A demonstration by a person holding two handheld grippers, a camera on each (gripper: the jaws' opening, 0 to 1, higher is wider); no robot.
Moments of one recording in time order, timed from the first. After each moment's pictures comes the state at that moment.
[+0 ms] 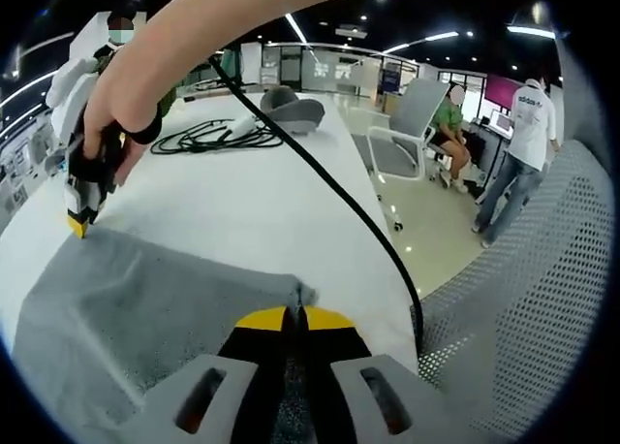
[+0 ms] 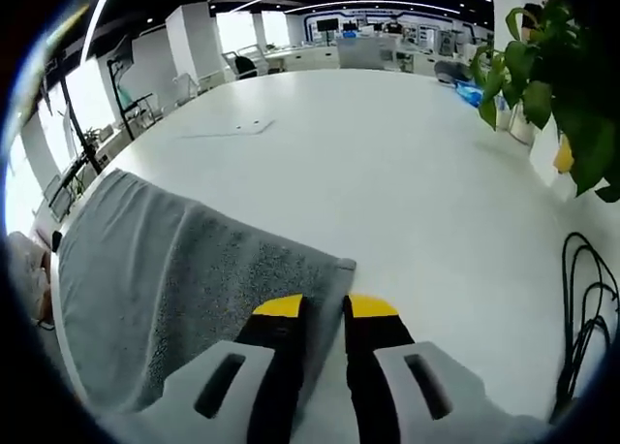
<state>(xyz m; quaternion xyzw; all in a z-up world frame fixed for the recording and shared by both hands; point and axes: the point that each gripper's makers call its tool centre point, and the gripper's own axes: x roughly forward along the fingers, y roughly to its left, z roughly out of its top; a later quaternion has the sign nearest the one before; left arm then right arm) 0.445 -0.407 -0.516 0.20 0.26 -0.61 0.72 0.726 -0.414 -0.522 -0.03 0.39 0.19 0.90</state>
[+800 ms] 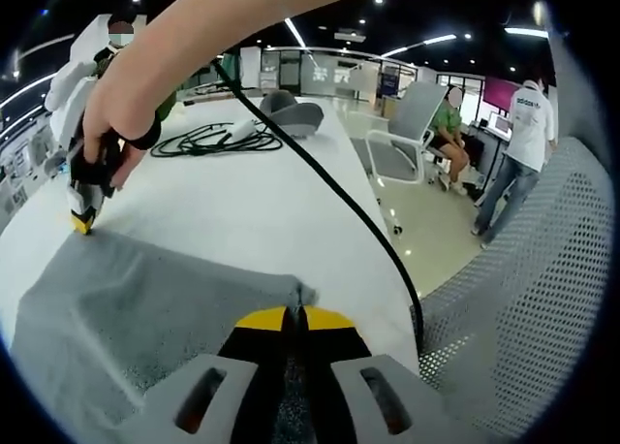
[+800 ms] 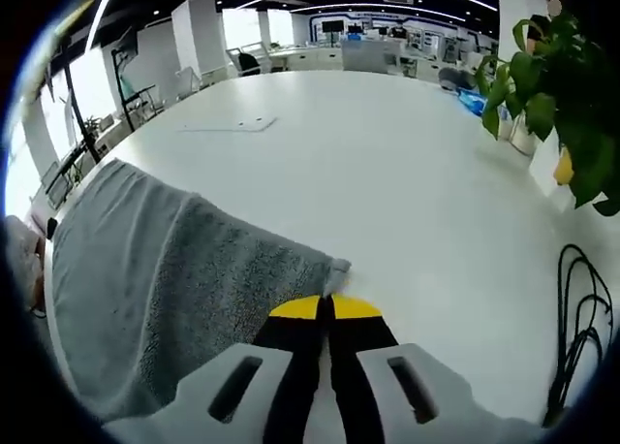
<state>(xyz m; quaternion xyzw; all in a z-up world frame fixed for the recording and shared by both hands) 0.446 -0.406 -0.516 0.20 0.25 -0.62 0.72 0.725 -0.413 -0.519 -0.06 0.39 0.20 0.90</state>
